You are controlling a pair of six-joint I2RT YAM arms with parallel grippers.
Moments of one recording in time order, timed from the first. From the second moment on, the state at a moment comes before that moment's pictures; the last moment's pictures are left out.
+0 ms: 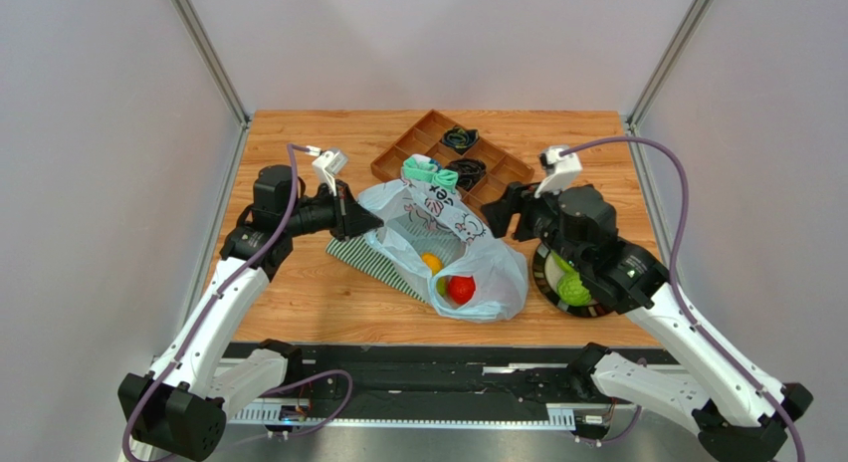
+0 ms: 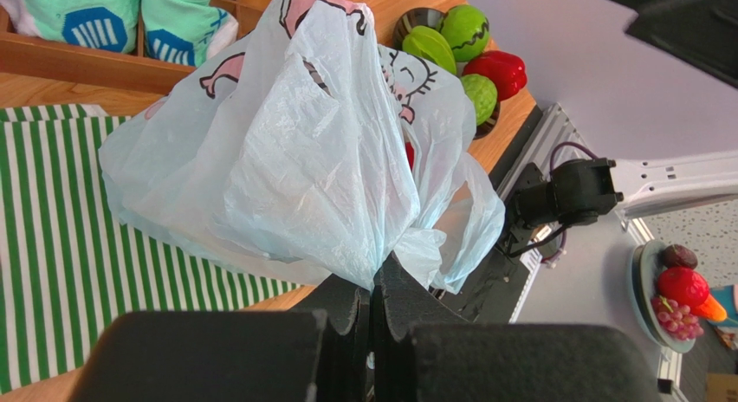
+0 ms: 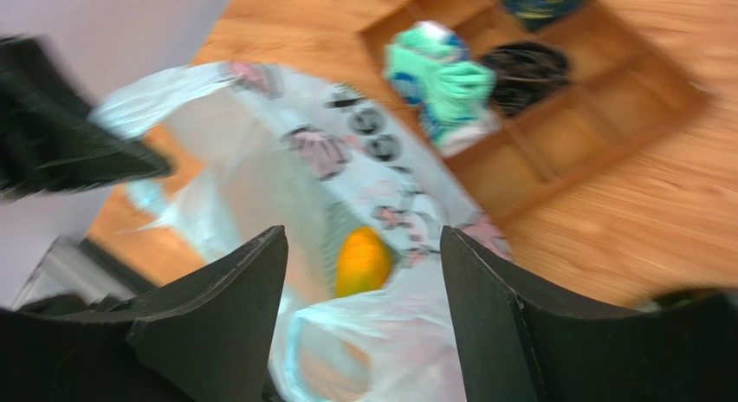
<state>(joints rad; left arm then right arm) -0.27 0.99 0.93 -0.36 0.76 -0.30 0.77 0.91 1.09 -0.45 0.18 0.41</state>
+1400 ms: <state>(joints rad) -0.27 1.00 0.93 -0.36 0.75 -0.30 0.36 1.50 0.95 -0.71 0.48 0.11</state>
